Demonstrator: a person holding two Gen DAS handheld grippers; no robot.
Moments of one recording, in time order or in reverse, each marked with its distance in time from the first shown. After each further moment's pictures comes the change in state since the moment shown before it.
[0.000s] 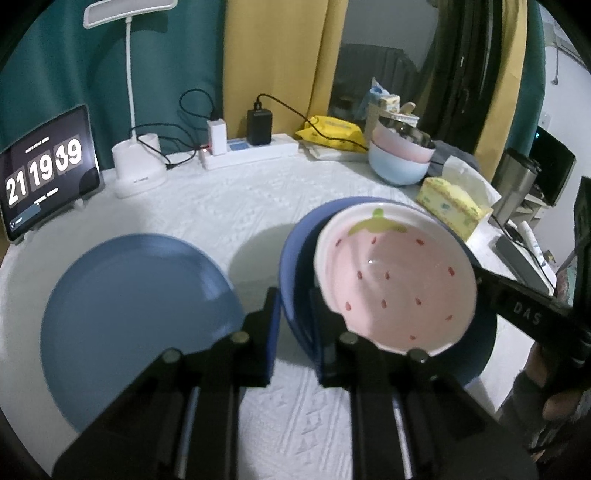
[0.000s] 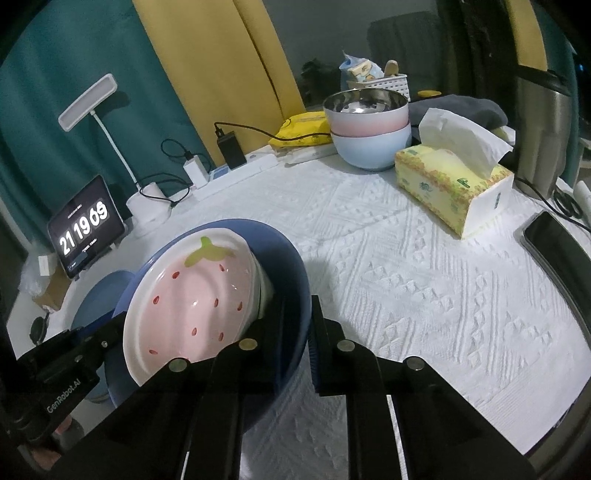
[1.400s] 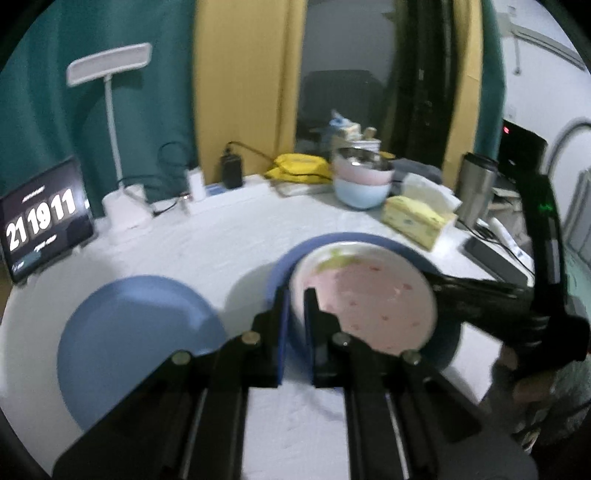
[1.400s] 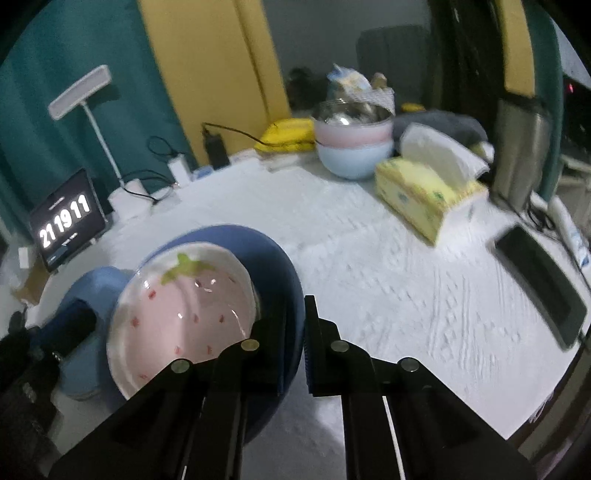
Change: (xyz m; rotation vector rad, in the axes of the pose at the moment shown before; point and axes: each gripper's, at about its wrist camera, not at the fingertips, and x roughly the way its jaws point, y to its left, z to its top) left arm -0.033 -0.013 -0.005 0.094 -0.136 -0.051; right arm -0.010 0.000 -0.004 -0.001 0.003 -0.101
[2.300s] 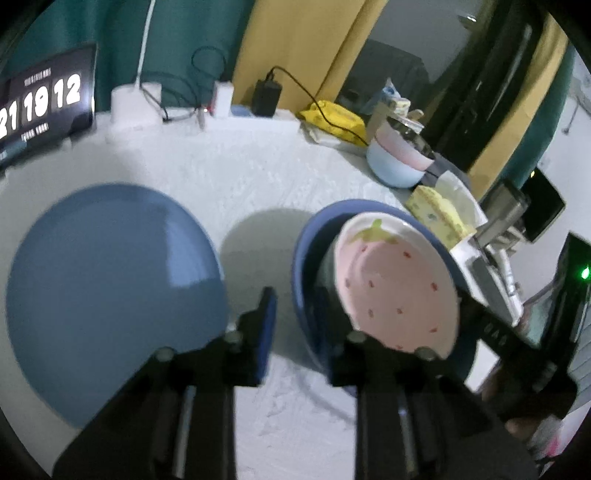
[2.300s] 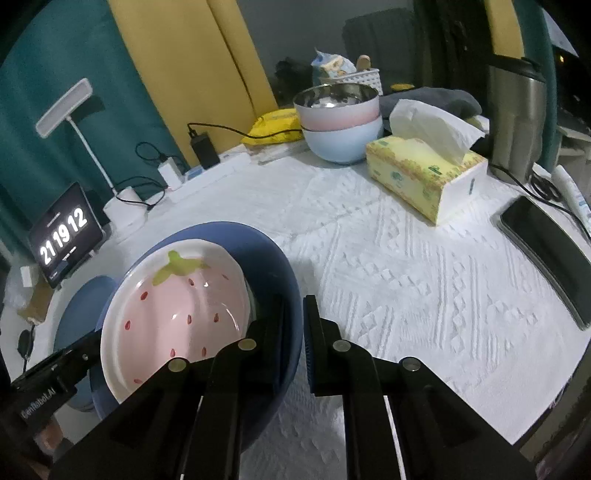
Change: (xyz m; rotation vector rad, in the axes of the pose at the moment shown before) left arm 0.040 0.031 -0.010 -0.317 0.225 -0.074; right arm 0.005 0.000 0.000 0.048 0.017 0.006
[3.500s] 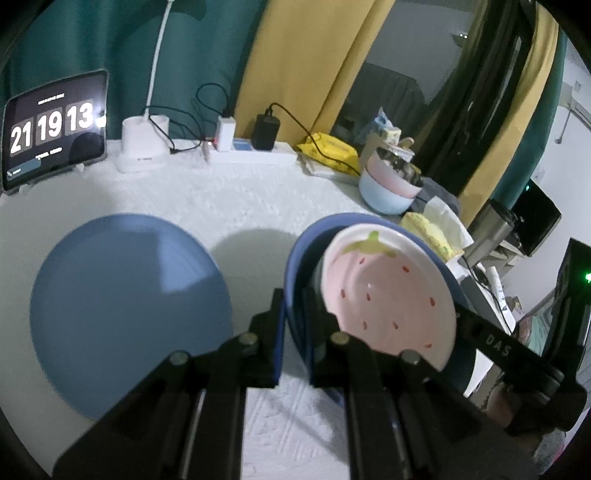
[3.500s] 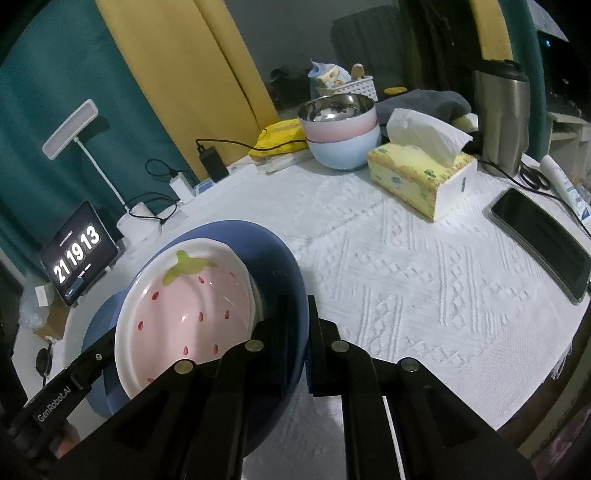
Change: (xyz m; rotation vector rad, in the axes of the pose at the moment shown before) left arm -0.037 -0.004 0.003 0.020 -0.122 0.003; right arm -0.032 0.017 0.003 0.073 -0.025 0.027
